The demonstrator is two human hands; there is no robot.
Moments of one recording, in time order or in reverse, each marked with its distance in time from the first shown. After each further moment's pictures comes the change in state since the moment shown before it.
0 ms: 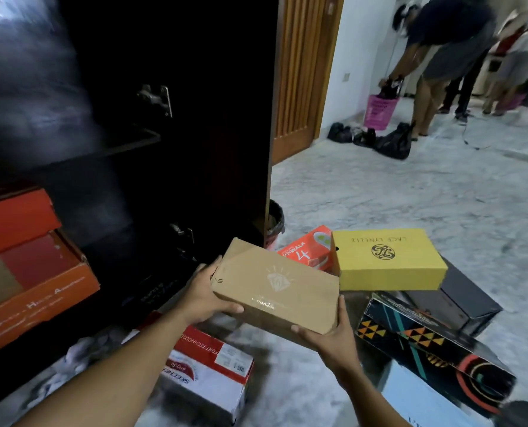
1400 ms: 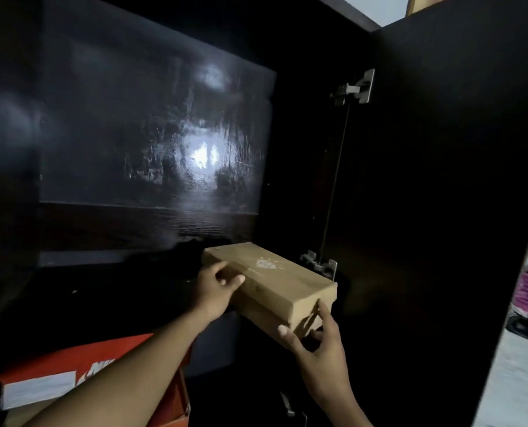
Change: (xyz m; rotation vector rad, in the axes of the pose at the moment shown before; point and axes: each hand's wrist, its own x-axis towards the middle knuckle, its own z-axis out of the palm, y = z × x) left_hand 0.110 0.041 -0.355 -0.274 0.829 0.046; right_hand 0.127 -0.282 0.332 -0.037 -0.327 -0.541
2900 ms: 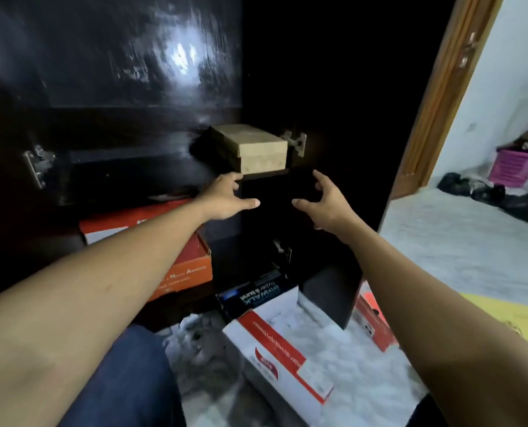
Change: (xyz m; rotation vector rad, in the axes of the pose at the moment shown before) left_hand -0.181 0.073 -0.038 0.500 -0.429 0.049; right_hand -0.083 -0.063 -0.106 -0.273 -0.208 0.124
